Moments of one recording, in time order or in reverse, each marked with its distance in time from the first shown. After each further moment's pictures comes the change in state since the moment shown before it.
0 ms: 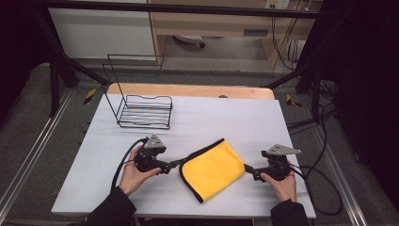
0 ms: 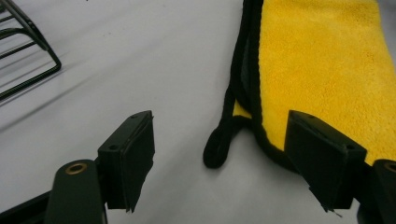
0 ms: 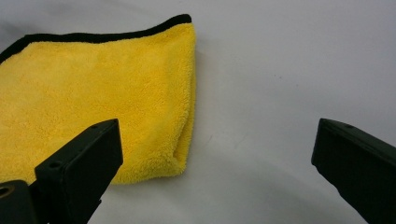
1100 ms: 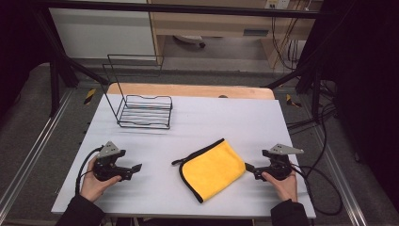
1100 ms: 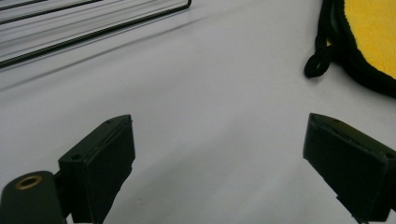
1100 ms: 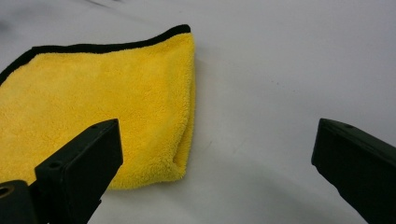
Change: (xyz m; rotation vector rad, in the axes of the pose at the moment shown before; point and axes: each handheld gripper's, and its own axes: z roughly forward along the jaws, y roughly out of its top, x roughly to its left) left arm 0.060 -0.081 -0.070 -0.082 0.125 -0.102; right arm -0.003 0.001 -0.003 -0.031 0.009 0.017
